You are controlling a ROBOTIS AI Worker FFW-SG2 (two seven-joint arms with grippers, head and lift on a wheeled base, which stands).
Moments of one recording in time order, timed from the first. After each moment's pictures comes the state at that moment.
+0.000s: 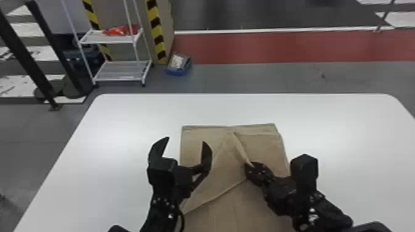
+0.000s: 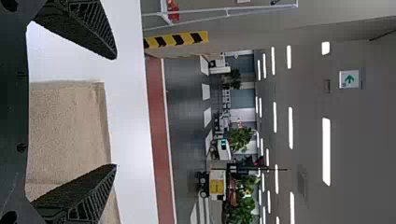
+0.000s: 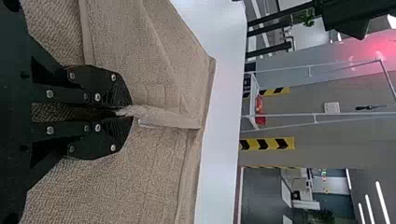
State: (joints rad) left arm 0.30 0.17 -0.33 -1.85 0.01 0.04 0.29; right arm 0.22 -0.15 0.23 -1.77 -0.09 0.34 0.31
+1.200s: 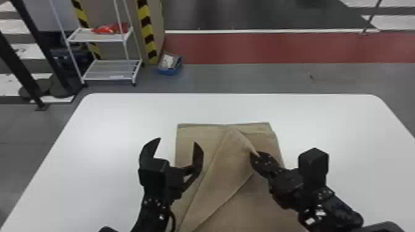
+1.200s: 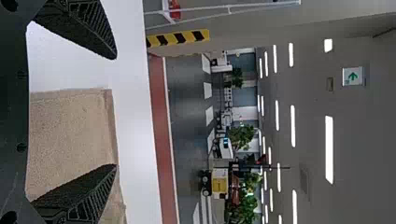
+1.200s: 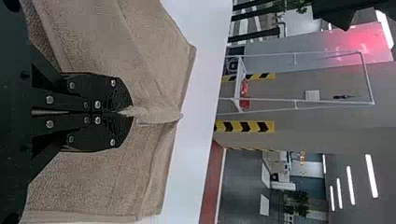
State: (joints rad) left arm 0.29 0.17 -0.34 -1.84 0.01 0.04 0.29; right arm 0.29 -0.16 0.16 -1.92 -0.03 0.35 0.30
